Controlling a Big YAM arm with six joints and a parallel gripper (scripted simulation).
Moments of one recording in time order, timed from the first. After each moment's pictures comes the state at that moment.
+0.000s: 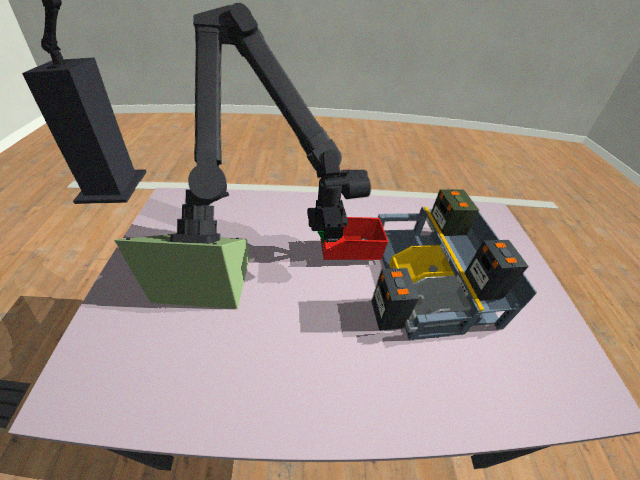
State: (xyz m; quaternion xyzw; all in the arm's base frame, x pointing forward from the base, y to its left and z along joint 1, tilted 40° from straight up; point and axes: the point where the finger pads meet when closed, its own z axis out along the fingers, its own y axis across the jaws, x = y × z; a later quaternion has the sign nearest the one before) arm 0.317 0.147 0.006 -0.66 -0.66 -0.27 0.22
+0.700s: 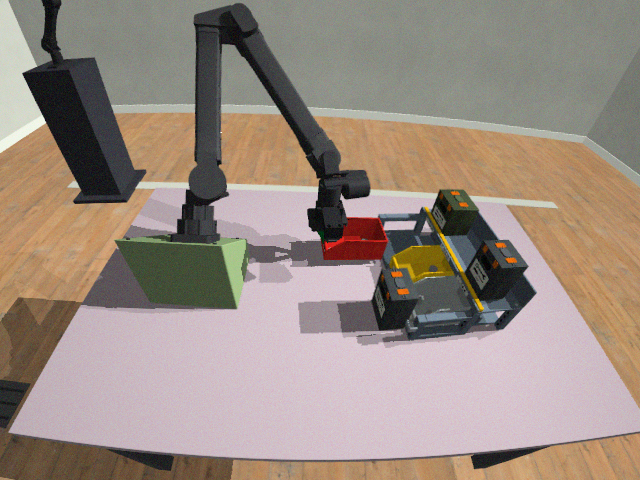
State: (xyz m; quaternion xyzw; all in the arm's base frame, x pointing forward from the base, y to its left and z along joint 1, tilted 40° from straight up) arm 0.318 0.150 0.005 -0.66 -0.67 -0.27 0.22
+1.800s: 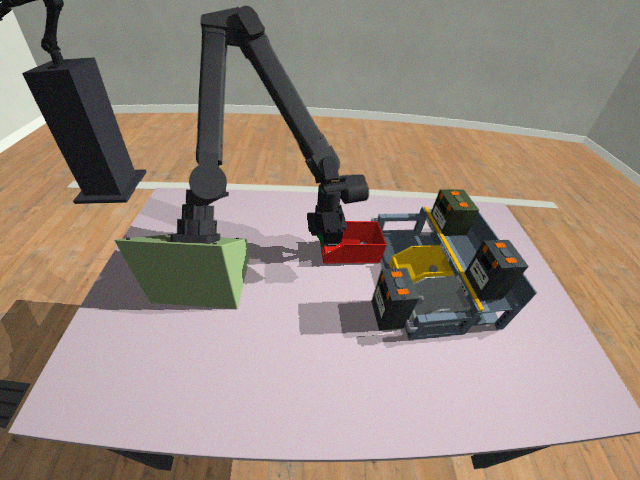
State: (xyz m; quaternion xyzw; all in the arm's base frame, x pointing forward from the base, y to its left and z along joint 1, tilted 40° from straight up) arm 0.319 0.160 -0.006 -0.66 -0.67 -0.27 0.22
